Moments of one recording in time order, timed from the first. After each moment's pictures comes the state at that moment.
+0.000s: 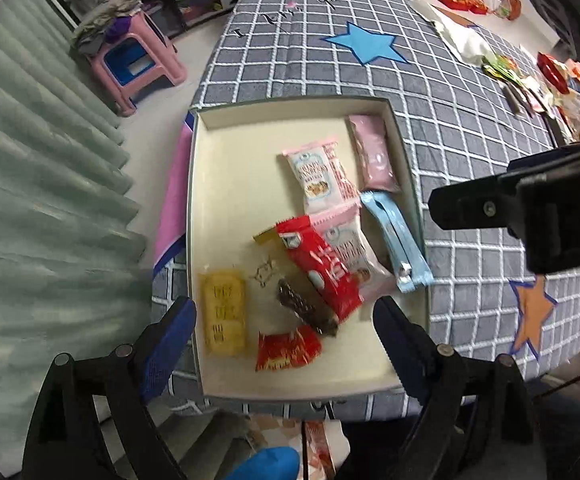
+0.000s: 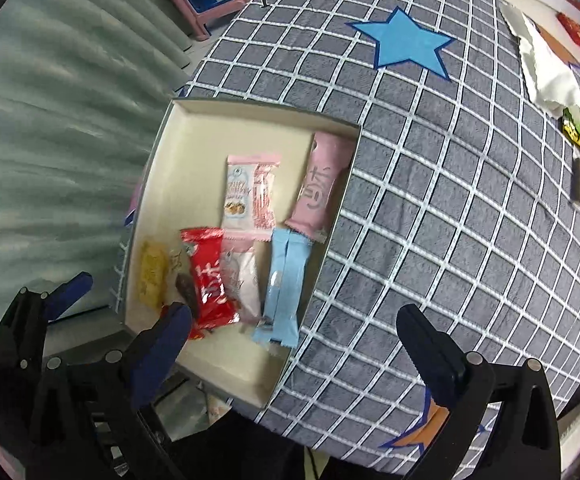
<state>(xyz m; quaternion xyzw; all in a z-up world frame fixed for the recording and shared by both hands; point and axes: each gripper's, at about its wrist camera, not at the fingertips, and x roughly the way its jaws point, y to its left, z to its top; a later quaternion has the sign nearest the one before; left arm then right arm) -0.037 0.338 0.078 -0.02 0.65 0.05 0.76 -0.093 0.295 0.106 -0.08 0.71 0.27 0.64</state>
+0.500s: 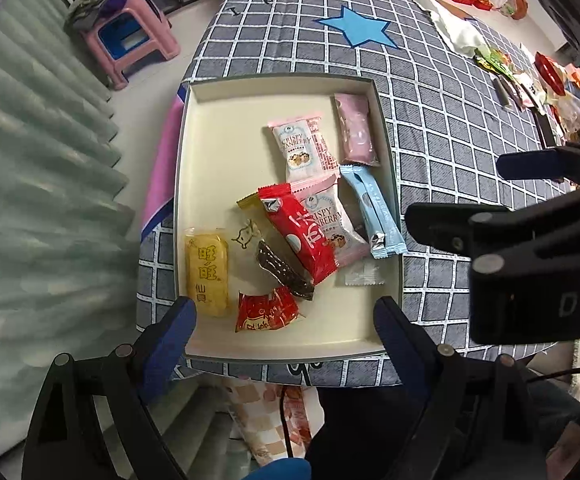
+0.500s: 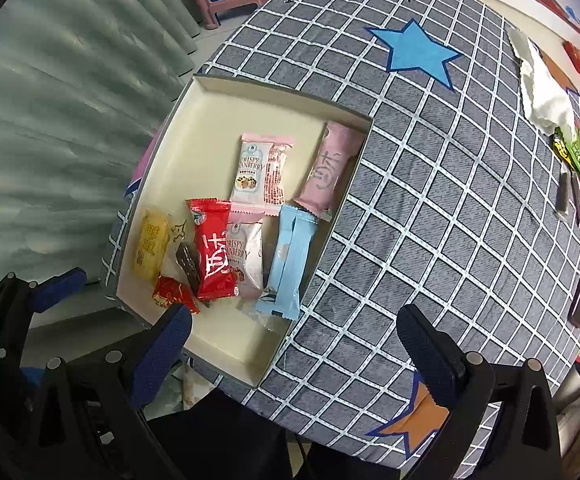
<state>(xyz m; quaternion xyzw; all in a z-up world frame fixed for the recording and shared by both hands) -0.047 0.329 0.089 -0.04 0.68 0.05 0.73 -0.121 0.302 0.121 -0.13 0.69 0.27 0.65</state>
